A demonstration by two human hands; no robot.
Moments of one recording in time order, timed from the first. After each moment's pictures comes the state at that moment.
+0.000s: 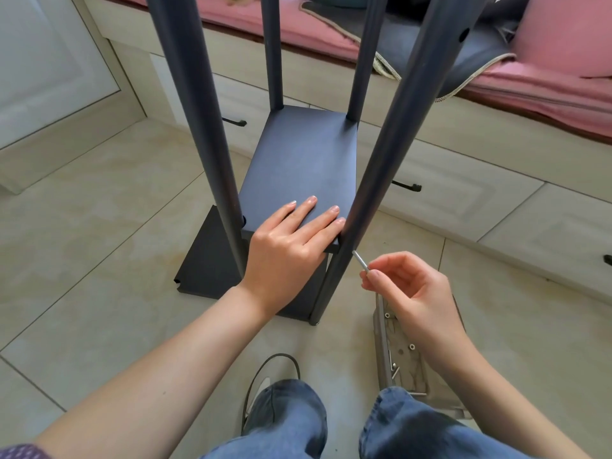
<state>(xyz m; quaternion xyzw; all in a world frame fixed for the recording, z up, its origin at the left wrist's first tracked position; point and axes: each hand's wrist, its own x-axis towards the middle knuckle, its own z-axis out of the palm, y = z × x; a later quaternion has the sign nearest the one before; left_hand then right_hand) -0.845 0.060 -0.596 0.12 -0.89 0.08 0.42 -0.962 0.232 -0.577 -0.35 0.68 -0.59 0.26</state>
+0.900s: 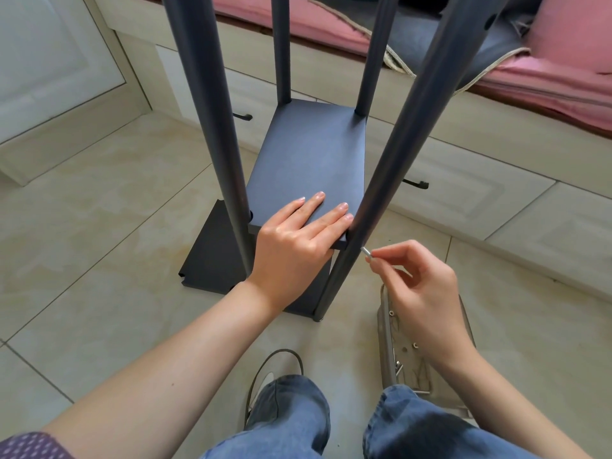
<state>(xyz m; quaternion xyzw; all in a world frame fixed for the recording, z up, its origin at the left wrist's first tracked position) -0.848 0.059 -0.600 0.13 -0.89 0.06 0.44 -0.957 0.222 -0.575 -0.40 0.72 -0.55 0.13</state>
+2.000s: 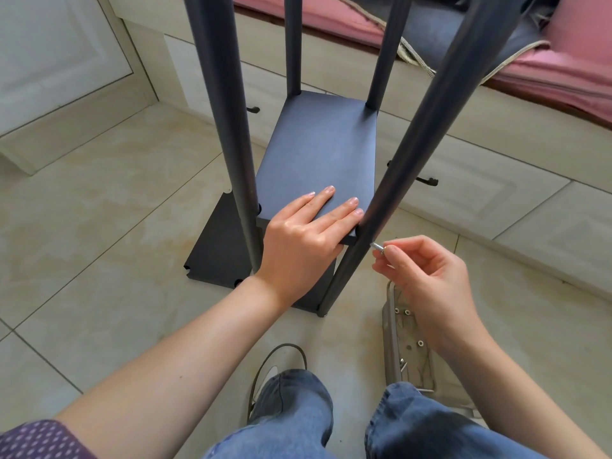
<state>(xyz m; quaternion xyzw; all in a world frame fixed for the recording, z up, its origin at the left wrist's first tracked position) -0.850 0.059 -0.603 0.14 -0.89 0.04 0.44 -0.962 0.215 -0.576 -0.27 0.65 -0.65 0.29</state>
